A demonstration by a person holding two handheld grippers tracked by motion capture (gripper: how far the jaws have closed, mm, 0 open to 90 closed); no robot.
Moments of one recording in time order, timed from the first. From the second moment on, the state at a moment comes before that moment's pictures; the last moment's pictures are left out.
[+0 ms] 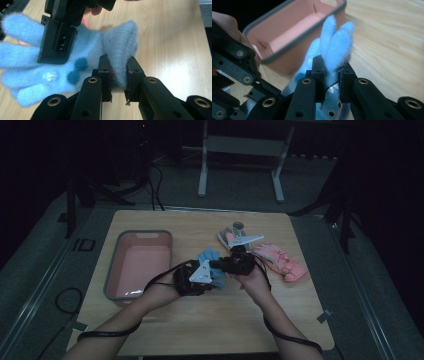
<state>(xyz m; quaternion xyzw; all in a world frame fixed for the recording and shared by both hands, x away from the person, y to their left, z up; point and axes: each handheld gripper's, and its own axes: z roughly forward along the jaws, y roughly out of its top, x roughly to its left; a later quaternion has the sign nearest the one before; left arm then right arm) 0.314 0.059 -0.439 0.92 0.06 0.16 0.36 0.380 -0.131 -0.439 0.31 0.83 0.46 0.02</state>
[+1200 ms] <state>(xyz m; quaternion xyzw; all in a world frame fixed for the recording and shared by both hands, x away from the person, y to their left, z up) 0.309 0.224 -0.433 0.92 0.16 0.17 0.31 0.401 0.053 -0.431 0.23 0.85 0.47 -0.05</state>
